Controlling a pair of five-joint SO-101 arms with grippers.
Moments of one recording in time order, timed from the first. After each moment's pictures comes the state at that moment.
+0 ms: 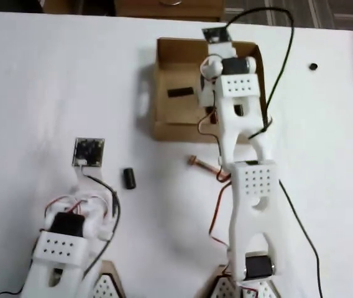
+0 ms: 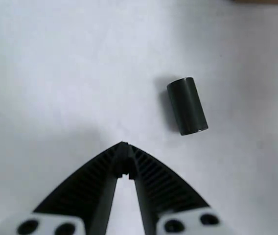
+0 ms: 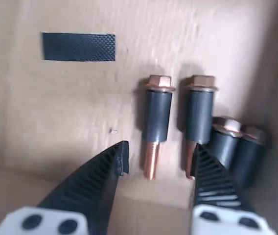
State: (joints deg) left arm 0.3 -67.7 85.1 50.4 8.7; right arm -11.0 51.6 -63.9 92.7 5.7
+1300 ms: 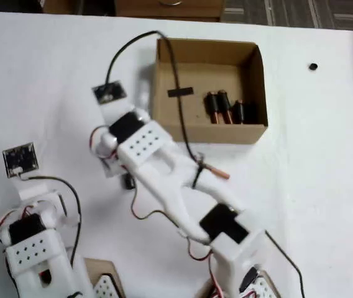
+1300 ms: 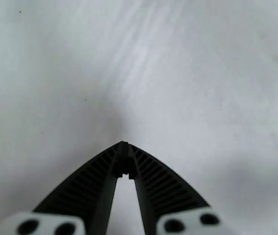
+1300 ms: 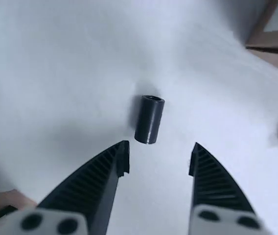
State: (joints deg) left arm -35.4 -67.7 81.3 58.2 -3.9; right arm -49.9 20.1 -13.5 82.6 -20.0
